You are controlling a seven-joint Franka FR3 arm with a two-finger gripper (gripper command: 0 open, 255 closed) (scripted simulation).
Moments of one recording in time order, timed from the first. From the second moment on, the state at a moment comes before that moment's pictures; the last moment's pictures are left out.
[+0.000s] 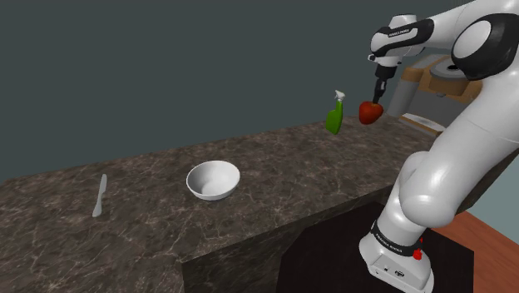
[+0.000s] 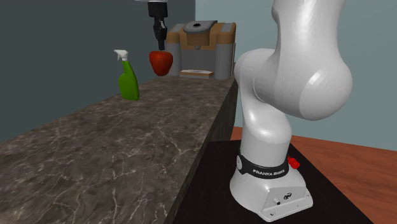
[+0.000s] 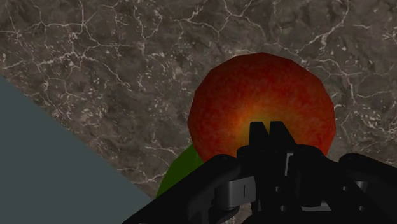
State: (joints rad) arm 0.15 -0.21 -1.09 -1.93 -0.25 1.90 -1.22
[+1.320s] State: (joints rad) arm 0.19 -0.07 -1.20 -2.14 -0.13 2.18 -1.30
